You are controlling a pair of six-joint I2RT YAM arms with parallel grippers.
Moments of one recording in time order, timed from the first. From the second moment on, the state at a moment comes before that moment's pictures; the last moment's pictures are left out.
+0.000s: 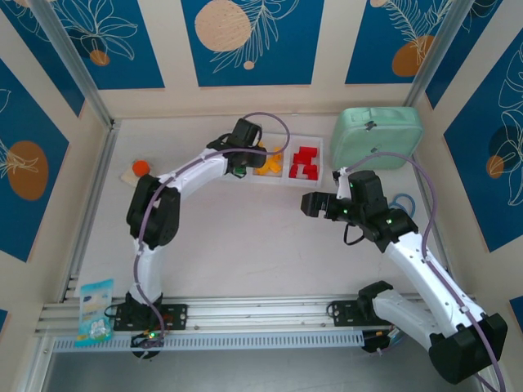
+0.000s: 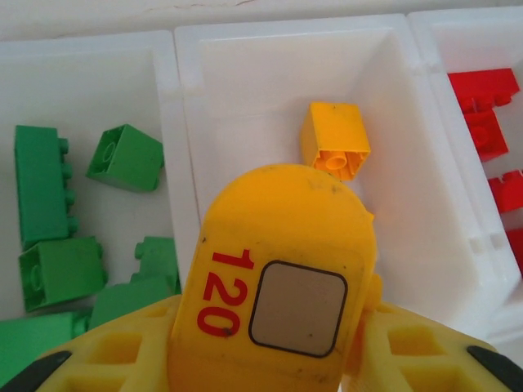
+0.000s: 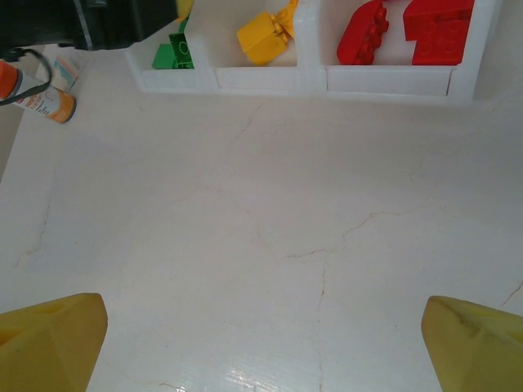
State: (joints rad) left arm -0.59 2.10 1.74 -0.47 -0.08 -0.31; right arm 0.37 0.89 0.81 -0.63 -0.23 0.45
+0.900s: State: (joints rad) left arm -0.62 1.85 1.45 -0.33 -0.22 -0.31; right arm 0.36 0.87 0.80 -0.67 -0.17 0.43
